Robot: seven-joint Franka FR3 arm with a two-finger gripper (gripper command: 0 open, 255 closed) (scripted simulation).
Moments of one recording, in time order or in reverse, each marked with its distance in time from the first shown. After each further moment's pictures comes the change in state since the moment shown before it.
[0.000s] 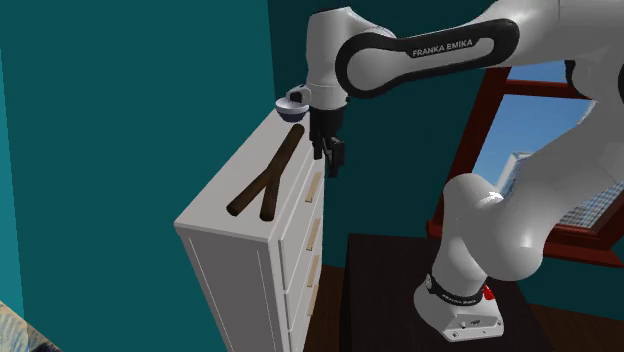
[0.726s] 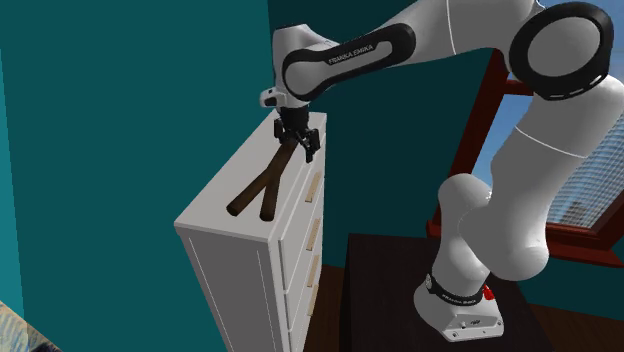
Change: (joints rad) arm 0.150 0.406 -0.311 0.264 0.019 0.155 -0.719
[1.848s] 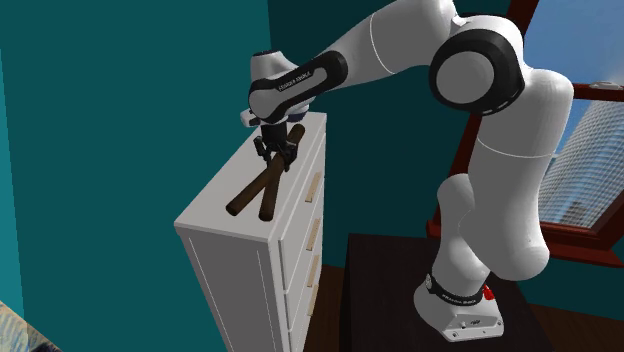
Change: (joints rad) arm 0.020 0.347 -0.078 0.145 0.217 0.139 -0.464
